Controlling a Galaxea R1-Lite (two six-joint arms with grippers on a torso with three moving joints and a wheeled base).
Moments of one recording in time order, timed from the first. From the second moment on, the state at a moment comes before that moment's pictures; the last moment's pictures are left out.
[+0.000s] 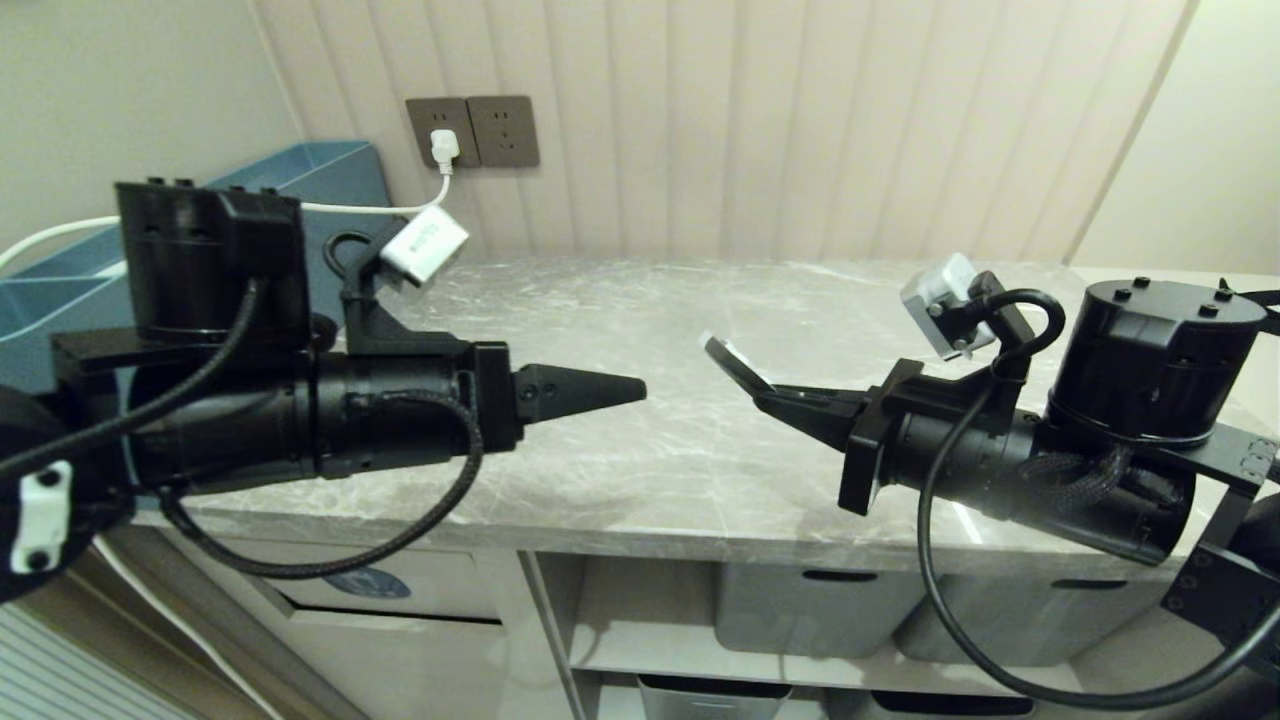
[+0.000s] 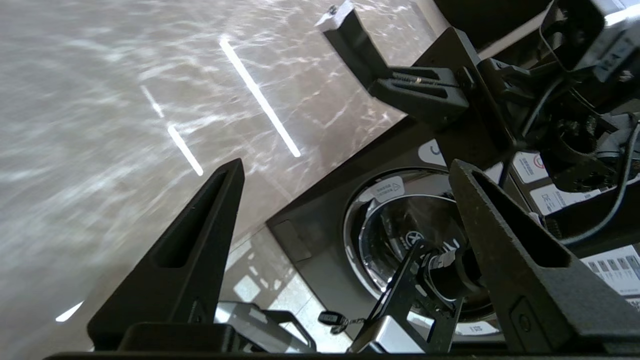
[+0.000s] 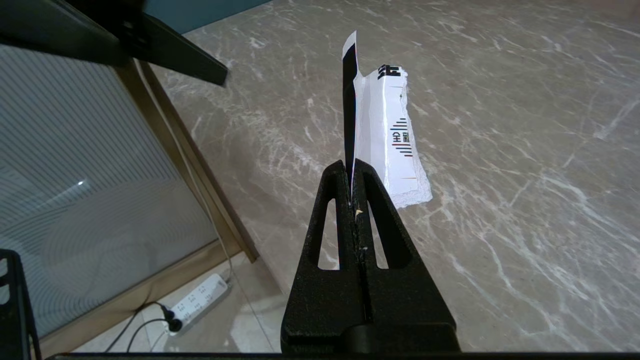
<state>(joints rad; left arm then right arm) -0.56 1.54 -1.01 -0.31 -0.52 -0.41 0.57 1.63 -0.75 -0.83 0.33 -0.02</state>
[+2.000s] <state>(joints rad) -0.70 1.78 -1.15 -0.51 -0.51 -0.49 0.69 1.62 -0.73 -0.83 0.30 -0.08</state>
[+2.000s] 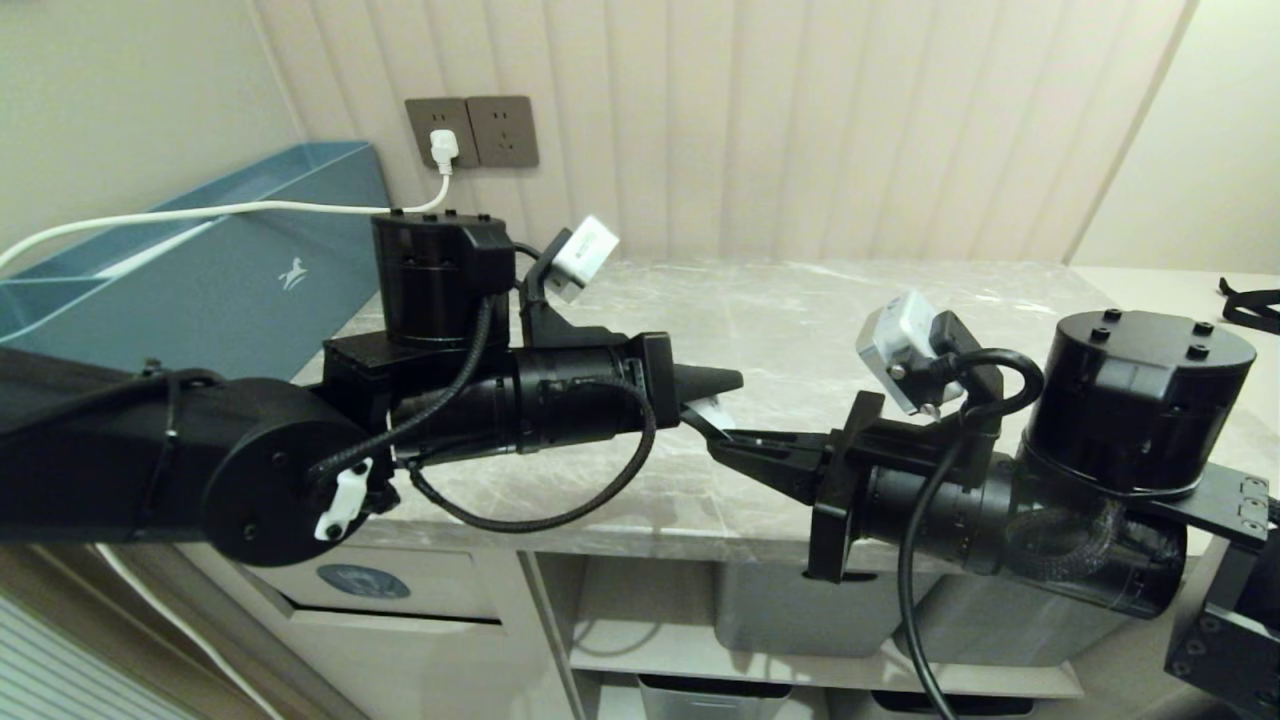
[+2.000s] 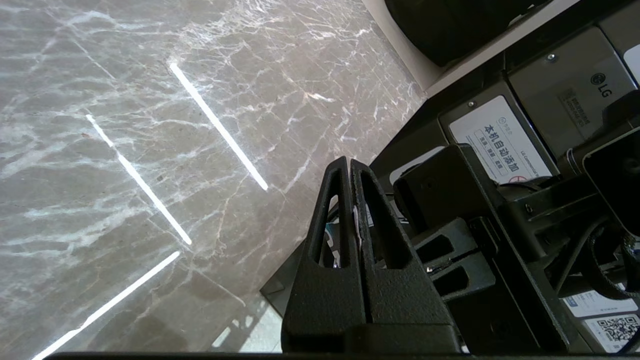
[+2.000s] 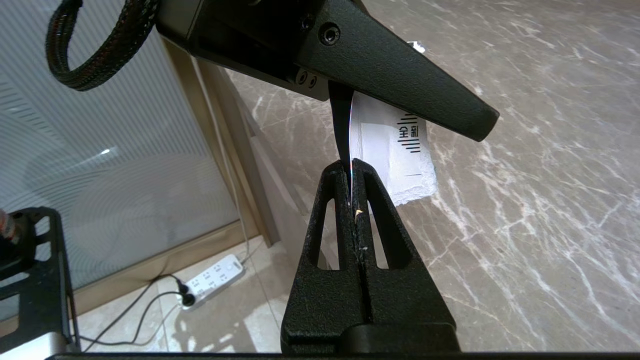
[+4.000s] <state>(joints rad) -0.43 1.63 -1.23 -0.51 -0.15 -0.17 0.02 0.14 -0.04 -0.18 -0.08 -0.13</state>
